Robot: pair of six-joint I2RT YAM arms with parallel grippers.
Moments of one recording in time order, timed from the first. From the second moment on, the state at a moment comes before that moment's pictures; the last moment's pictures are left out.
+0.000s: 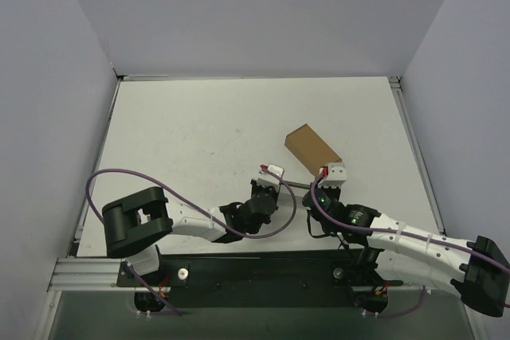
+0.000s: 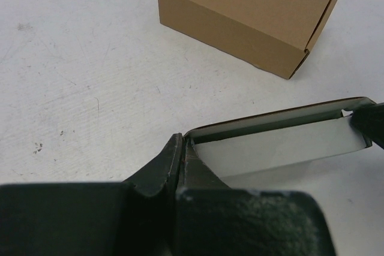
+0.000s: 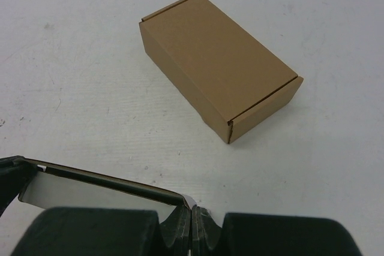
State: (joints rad) left arm -1.26 1.66 0.69 0.62 -0.79 -0.34; right arm 1.02 0.91 0.42 -0.32 0.84 0.71
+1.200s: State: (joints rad) left arm -1.30 1.71 0.78 0.51 -0.88 -0.28; right arm 1.10 0.84 0.39 -0.45 0.89 0.94
